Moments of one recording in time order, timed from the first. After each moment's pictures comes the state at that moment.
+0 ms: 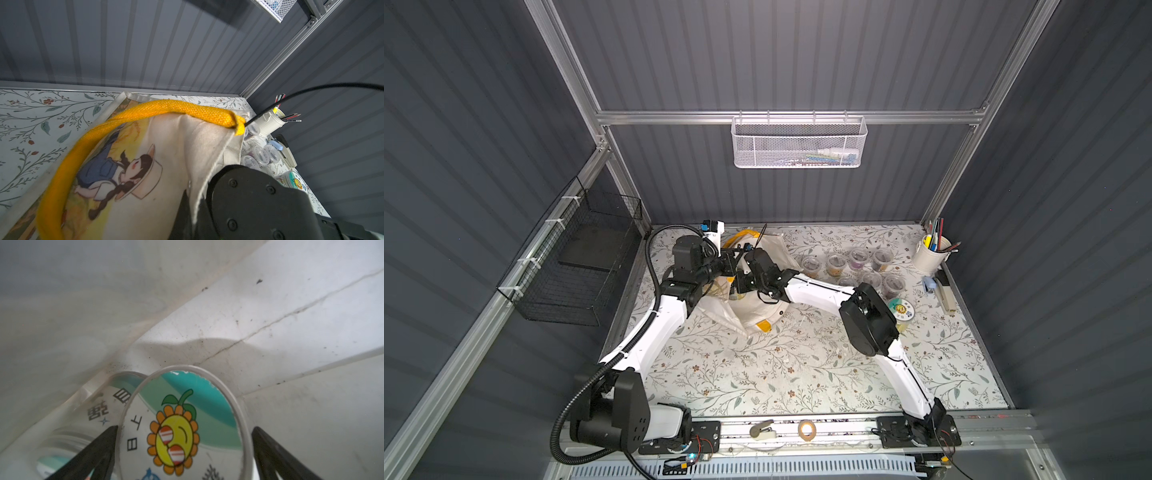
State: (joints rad) left arm -0.24 1.35 1.01 -0.01 0.45 -0.33; right arm 0.84 2.38 1.89 -0.12 -0.08 0.48
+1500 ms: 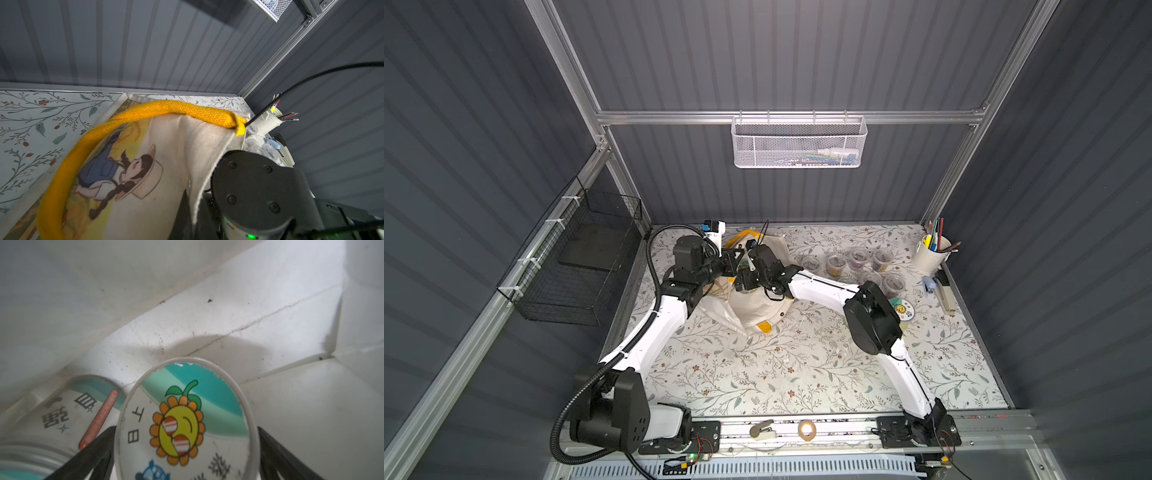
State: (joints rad) left arm -0.24 1.35 1.01 -0.01 0.46 -0.33; right arm 0.82 2.38 1.93 -0.22 0.02 0.36
